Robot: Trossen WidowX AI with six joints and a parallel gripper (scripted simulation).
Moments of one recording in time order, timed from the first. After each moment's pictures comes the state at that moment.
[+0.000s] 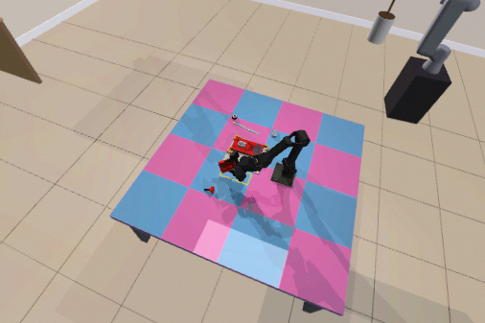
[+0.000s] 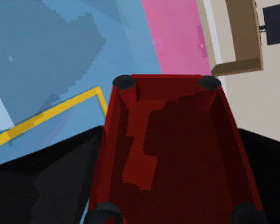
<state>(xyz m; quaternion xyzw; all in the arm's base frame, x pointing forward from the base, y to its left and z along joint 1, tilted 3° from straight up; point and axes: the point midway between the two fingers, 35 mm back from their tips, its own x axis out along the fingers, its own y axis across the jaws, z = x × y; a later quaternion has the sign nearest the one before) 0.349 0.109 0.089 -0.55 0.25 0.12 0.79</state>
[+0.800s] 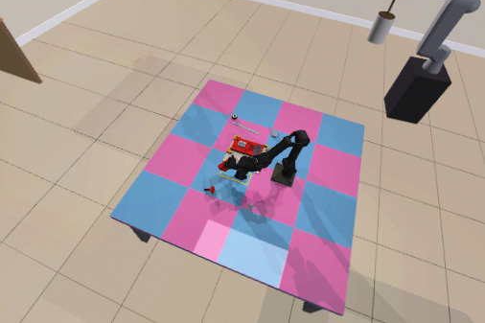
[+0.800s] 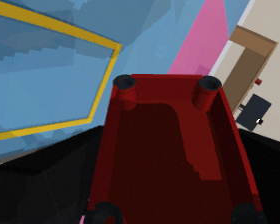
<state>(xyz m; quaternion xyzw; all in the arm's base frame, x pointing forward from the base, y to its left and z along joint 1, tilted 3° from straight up) 0.349 0.109 0.089 -0.80 0.19 0.20 0.53</state>
